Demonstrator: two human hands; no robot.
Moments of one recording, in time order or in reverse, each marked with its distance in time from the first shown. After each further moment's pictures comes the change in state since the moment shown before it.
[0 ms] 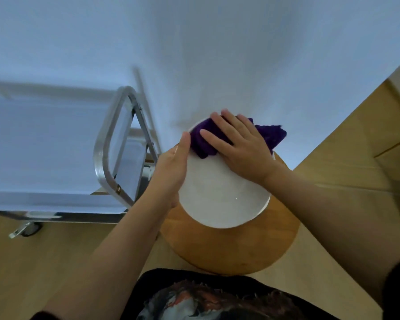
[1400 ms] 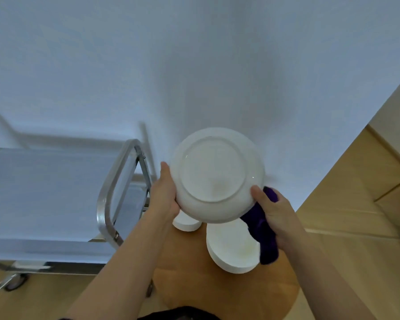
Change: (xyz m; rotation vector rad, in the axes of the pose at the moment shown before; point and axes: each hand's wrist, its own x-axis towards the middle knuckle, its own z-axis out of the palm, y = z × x) left_hand 0.047 0.031 0.010 -0.388 0.306 -0.143; right_hand -0.037 -0.001 -0.062 1.371 0.084 1.525
